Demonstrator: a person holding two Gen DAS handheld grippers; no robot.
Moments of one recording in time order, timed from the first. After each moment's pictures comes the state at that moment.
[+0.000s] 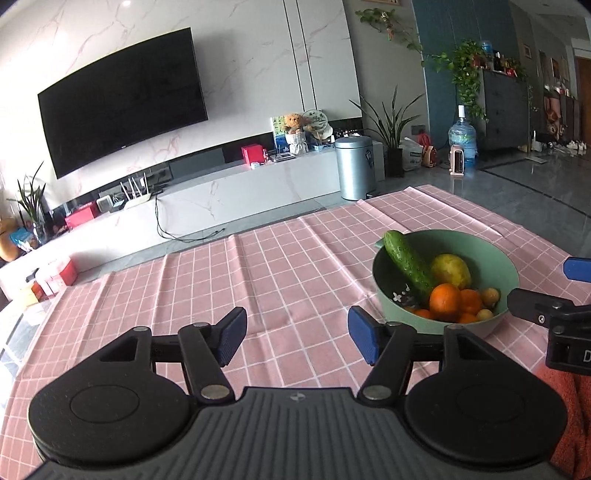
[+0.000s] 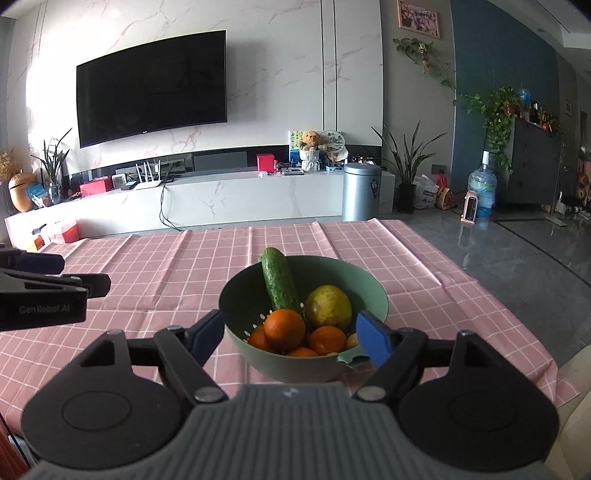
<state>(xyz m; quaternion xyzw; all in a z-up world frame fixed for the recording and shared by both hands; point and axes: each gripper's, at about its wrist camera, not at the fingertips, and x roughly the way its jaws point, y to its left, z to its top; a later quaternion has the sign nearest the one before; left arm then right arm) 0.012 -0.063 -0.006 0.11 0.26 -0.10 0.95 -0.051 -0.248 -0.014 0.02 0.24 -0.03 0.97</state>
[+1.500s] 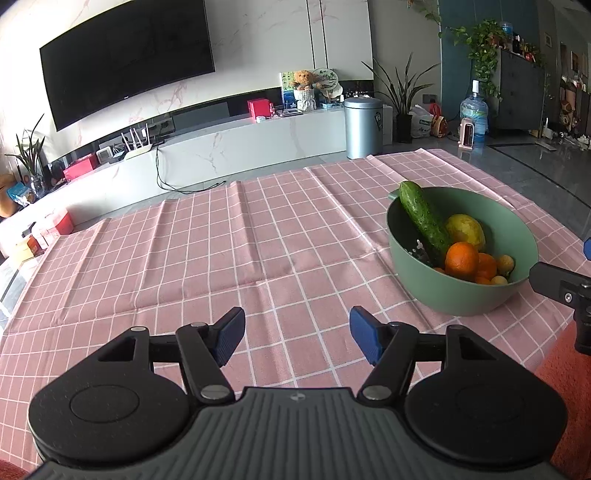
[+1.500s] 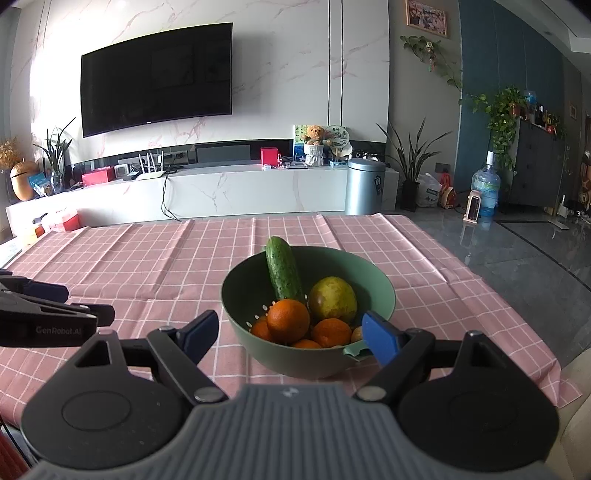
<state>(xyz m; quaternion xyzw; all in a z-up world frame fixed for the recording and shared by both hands) 0.017 -0.045 -0.034 0.09 0.33 -0.09 0.94 -0.048 -0.241 -0.022 0.01 0.25 -0.03 0.97</state>
